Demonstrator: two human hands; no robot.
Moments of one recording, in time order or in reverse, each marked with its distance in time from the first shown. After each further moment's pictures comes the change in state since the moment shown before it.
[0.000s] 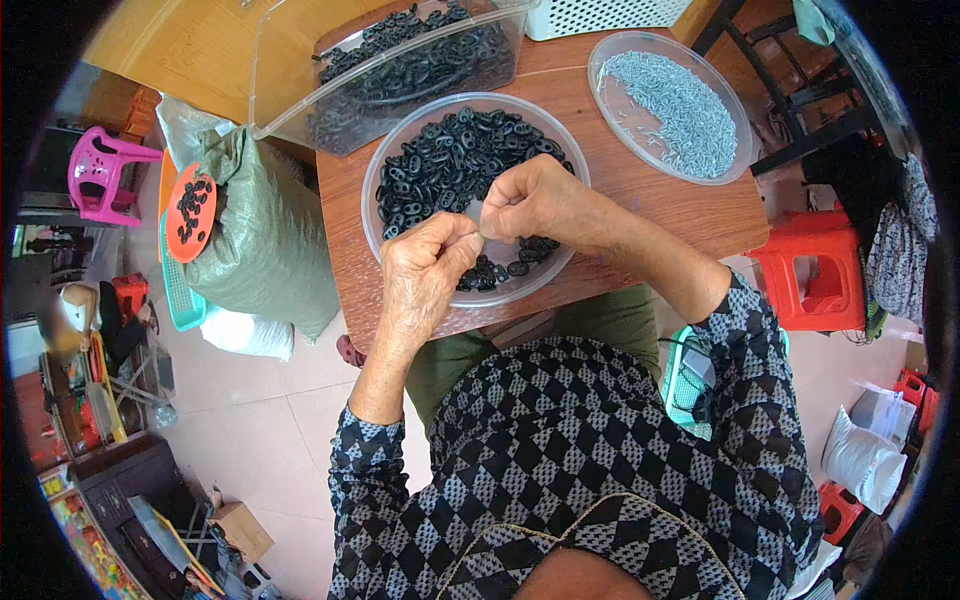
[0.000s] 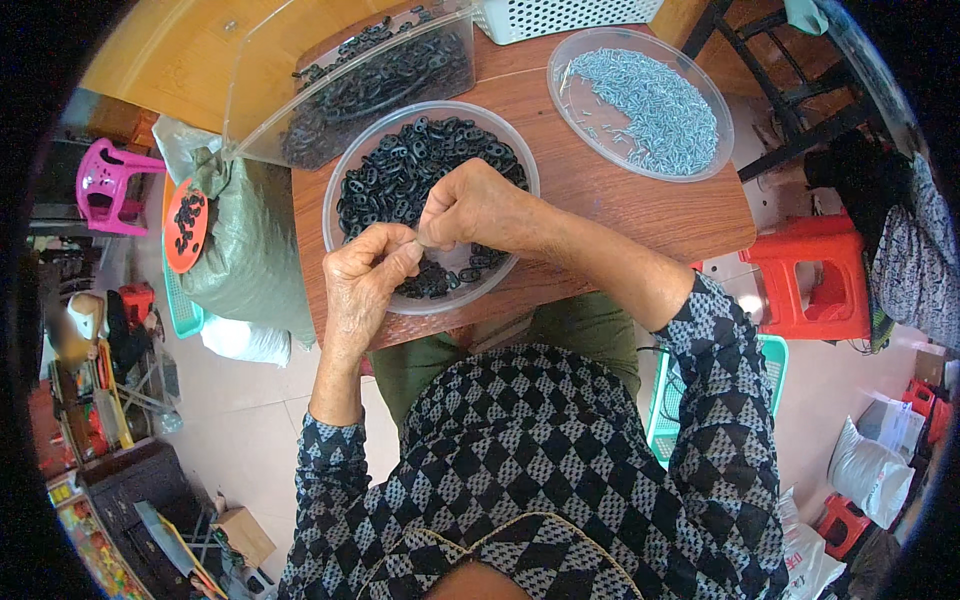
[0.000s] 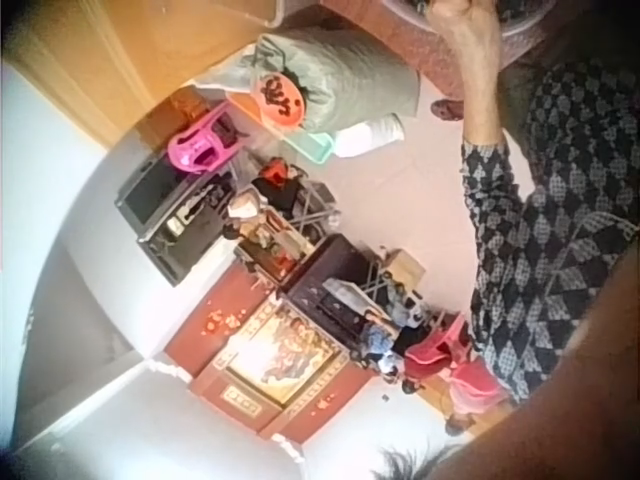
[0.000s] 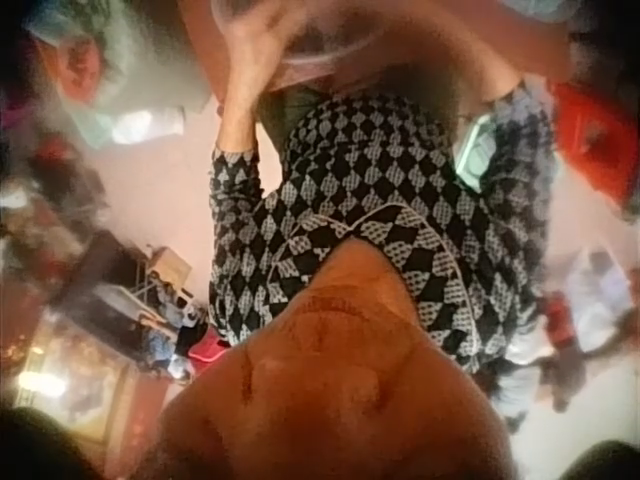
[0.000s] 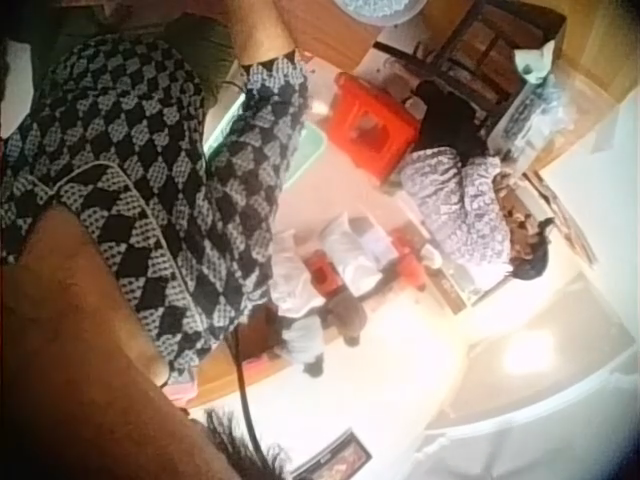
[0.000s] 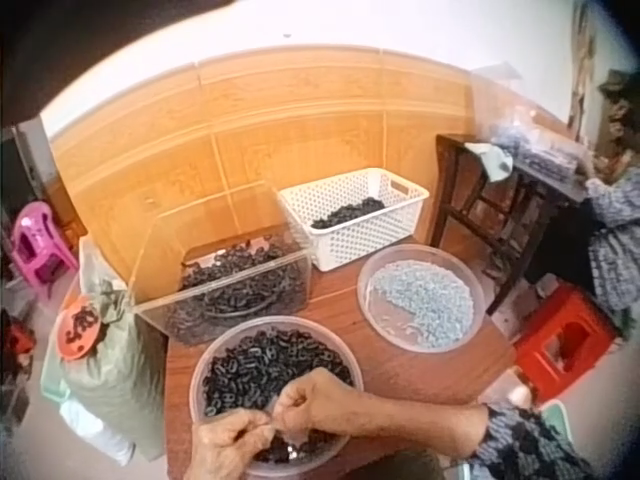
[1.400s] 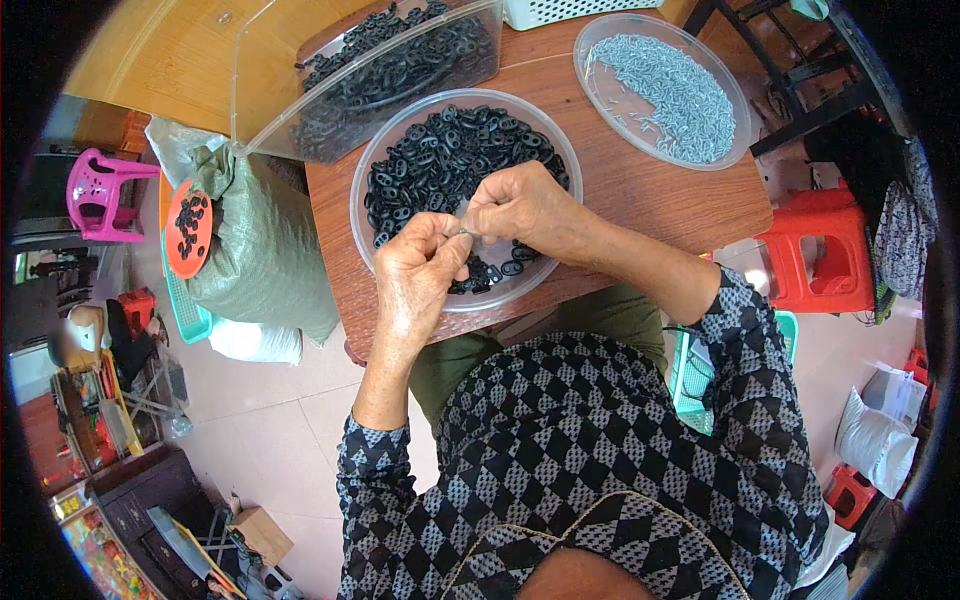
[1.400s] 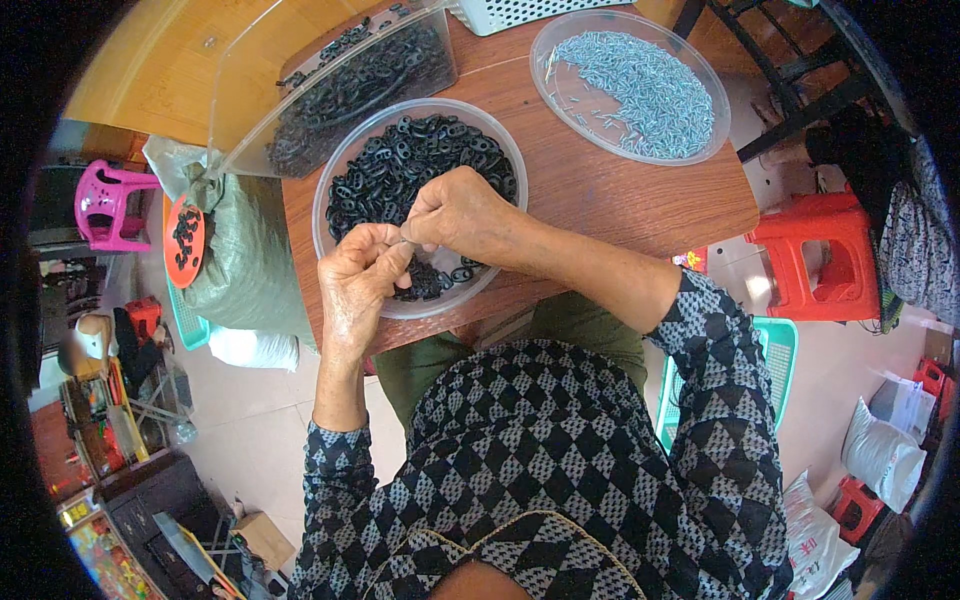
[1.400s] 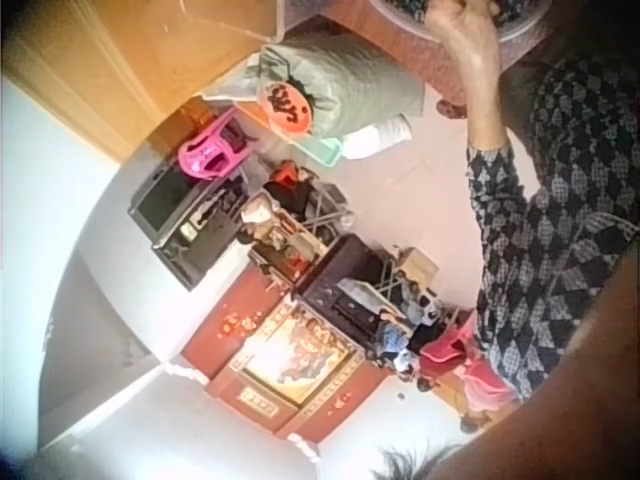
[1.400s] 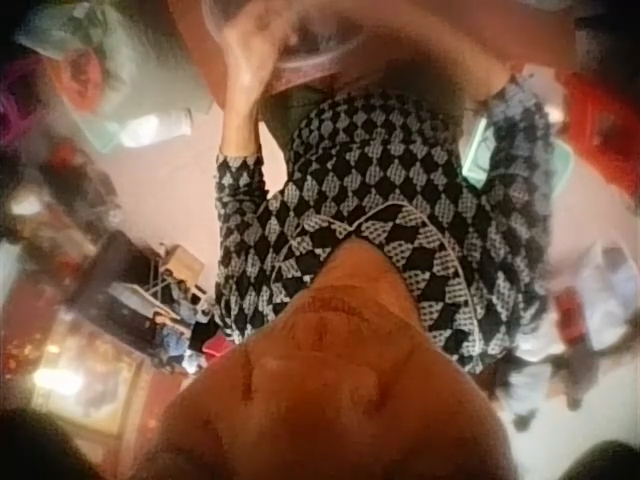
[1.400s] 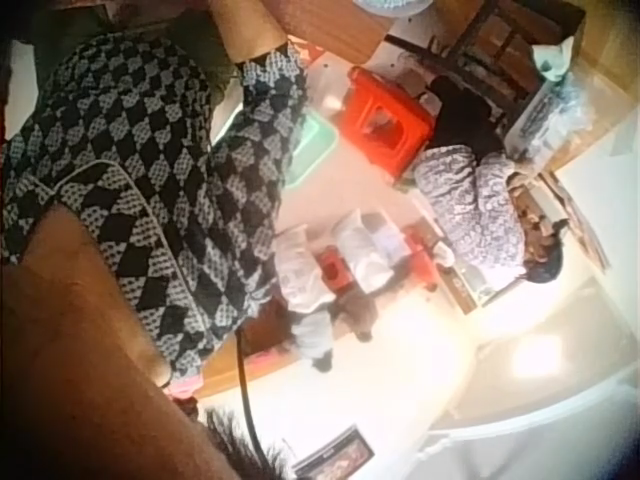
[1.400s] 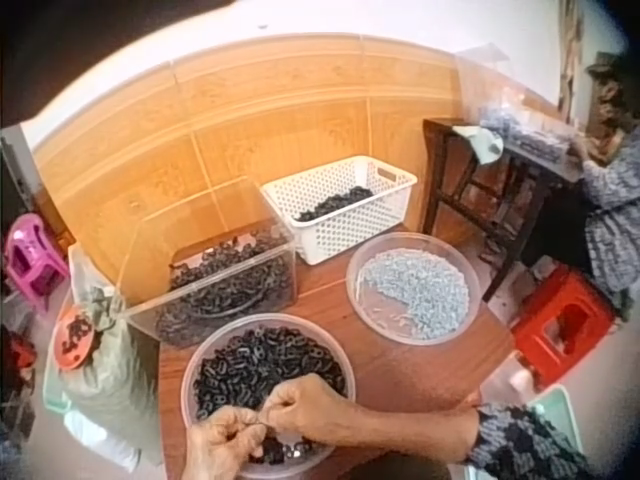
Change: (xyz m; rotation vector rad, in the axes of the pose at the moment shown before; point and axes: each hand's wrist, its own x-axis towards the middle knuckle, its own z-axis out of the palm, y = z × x) left_hand 0.002 -0.004 0.006 -0.162 -0.014 -0.196; right_hand 0.003 0.016 0.011 0.019 0.131 -0.061
